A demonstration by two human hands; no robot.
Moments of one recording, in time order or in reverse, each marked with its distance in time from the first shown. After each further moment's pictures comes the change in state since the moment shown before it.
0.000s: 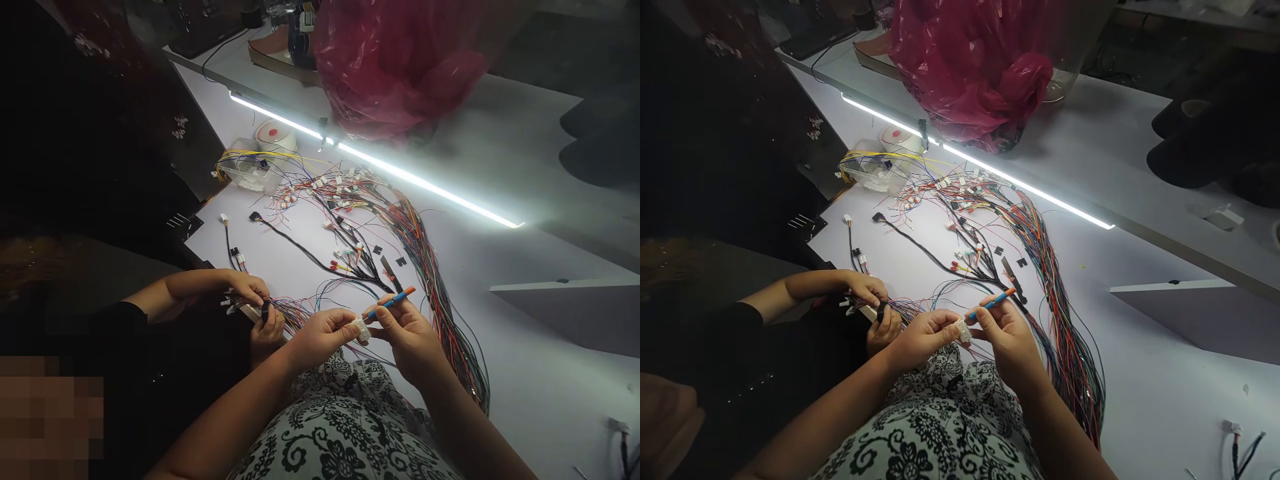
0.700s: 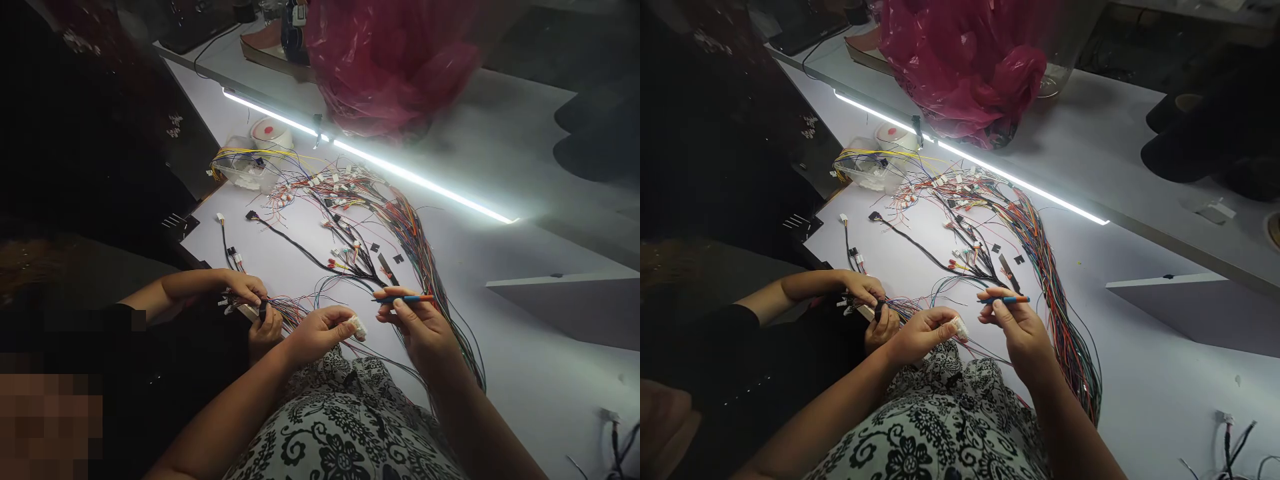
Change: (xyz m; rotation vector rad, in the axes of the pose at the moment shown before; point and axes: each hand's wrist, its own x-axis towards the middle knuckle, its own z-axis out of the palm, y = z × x) left_hand 0.004 -0.007 -0.004 -0.041 -0.012 0.055; right_hand -0.002 -0.011 -0.019 -0.144 0.049 -0.162
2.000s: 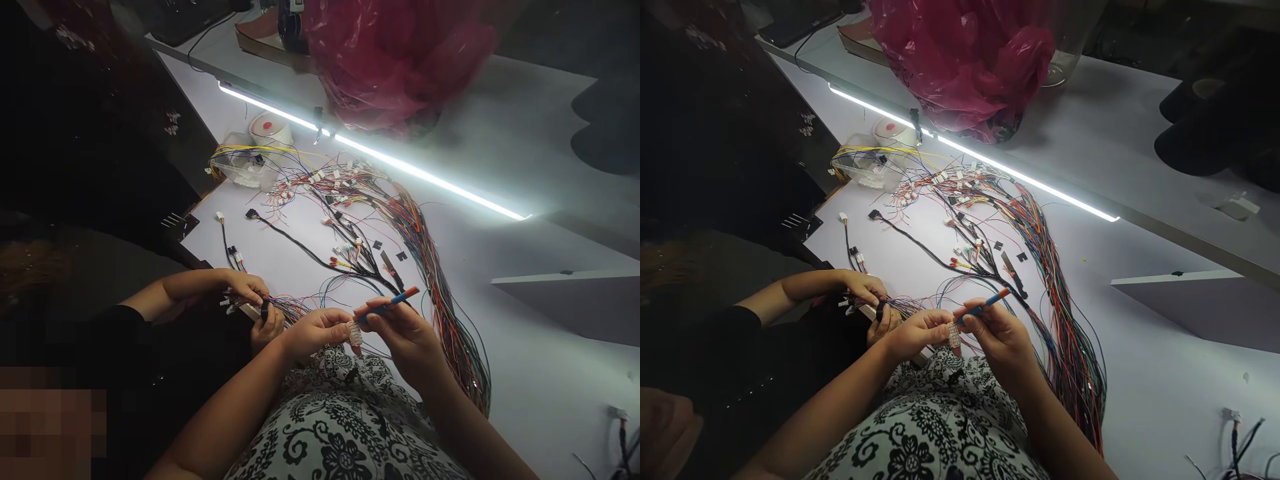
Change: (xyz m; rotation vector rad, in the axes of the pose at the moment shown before) left_hand -0.001 -0.005 -0.018 -0.163 -0.196 -0.131; right_hand -0.007 0.011 0.026 0.003 -0.120 -0.022
